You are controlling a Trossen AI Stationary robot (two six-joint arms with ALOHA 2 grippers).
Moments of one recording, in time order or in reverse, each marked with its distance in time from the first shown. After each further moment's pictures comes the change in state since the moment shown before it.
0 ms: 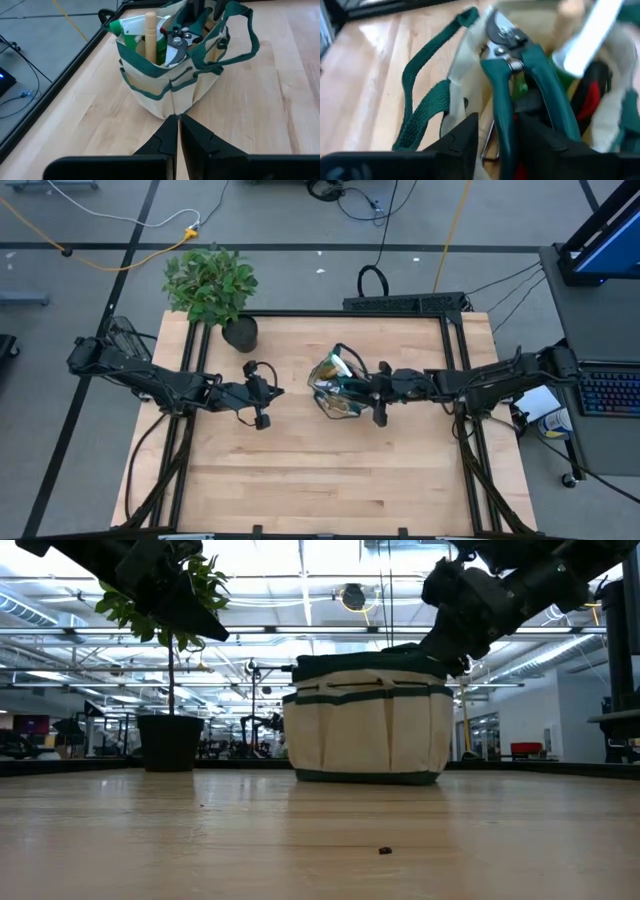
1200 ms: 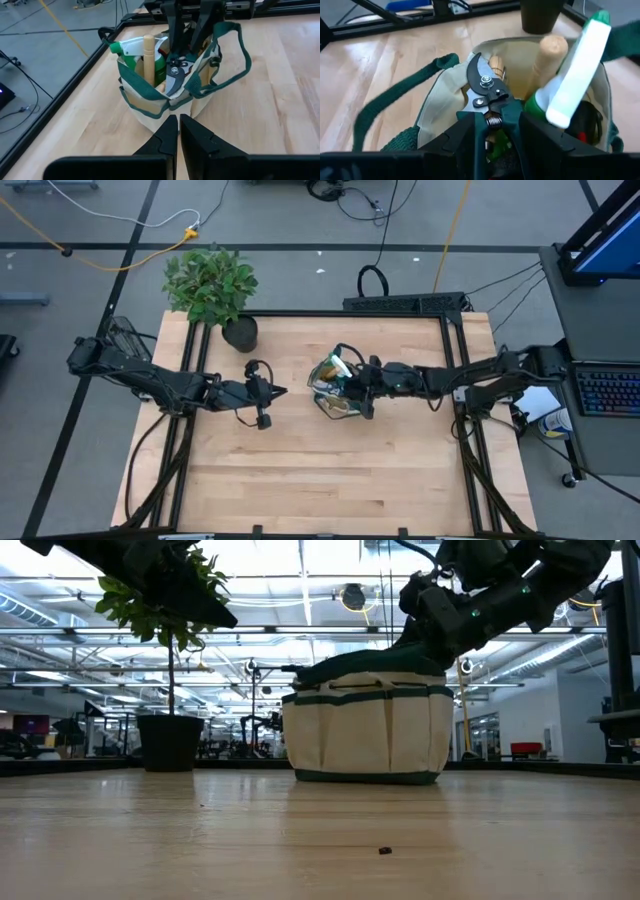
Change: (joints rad) left arm 0.001 0.000 -0.001 0.084 0.003 0.058; right arm -0.077 0.166 0.005 0.159 0.003 -0.078
